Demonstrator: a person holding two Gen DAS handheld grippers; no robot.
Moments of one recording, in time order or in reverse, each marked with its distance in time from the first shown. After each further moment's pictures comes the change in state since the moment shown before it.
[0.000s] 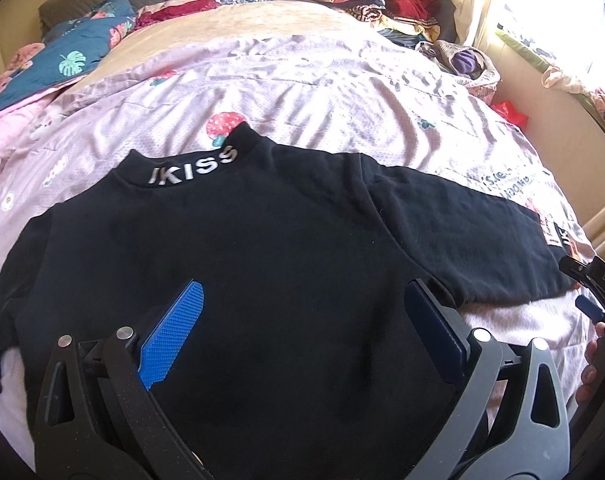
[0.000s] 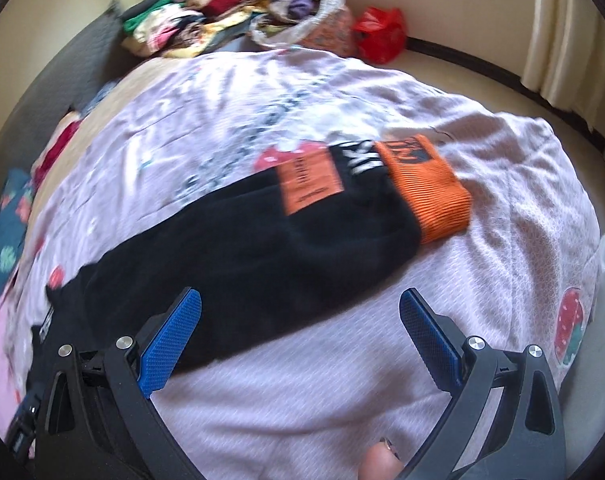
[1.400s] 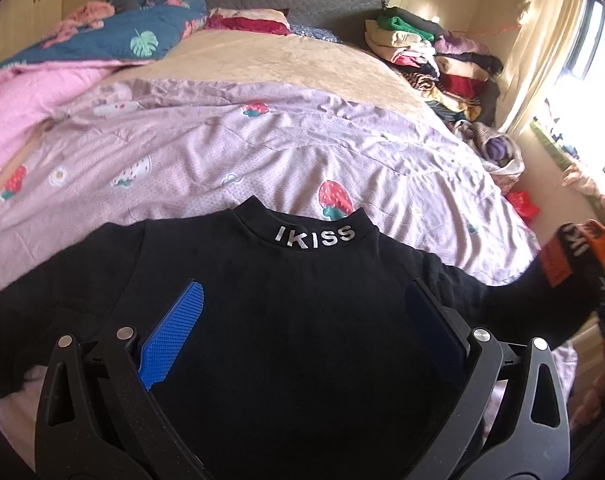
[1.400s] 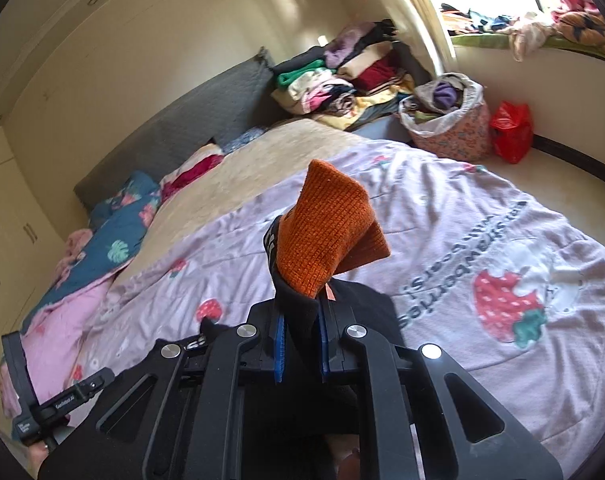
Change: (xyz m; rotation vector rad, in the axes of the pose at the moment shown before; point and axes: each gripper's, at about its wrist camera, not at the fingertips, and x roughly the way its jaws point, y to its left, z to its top) left arm -0.063 0.133 0.028 -0.262 -0.142 -0.038; right arm -0.100 0.158 -0.006 -0.302 -0.277 0.455
